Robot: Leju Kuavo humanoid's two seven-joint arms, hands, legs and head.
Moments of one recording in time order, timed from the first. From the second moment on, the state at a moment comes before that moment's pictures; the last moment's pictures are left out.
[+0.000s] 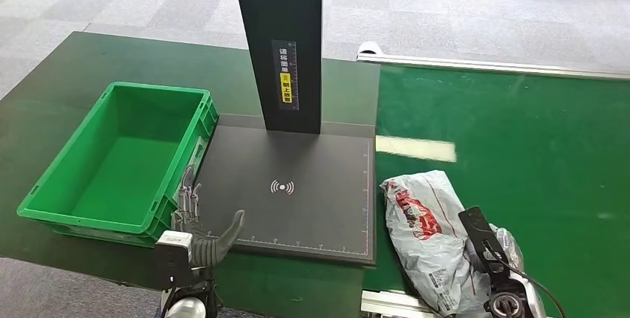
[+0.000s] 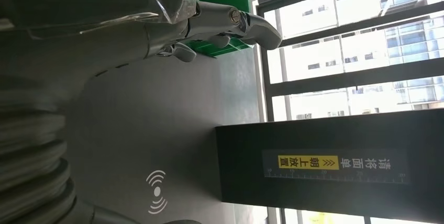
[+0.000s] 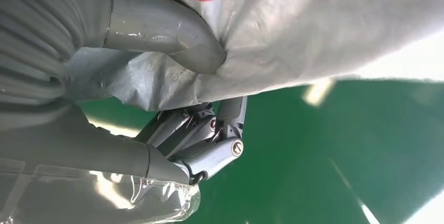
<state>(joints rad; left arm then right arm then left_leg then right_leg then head) 0.05 -0.22 -0.27 -1.37 -0.12 0.44 -0.65 -0.10 -0.04 -0.25 -1.09 0.70 -0.04 0.02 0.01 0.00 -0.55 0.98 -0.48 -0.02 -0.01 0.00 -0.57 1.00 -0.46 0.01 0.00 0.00</state>
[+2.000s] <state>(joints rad) 0.00 -0.20 -0.22 -1.39 -0.09 0.48 -0.70 -0.10 0.10 0.35 -1.31 0.28 0.16 -0.21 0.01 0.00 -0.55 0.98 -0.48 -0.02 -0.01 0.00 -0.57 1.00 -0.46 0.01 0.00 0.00</state>
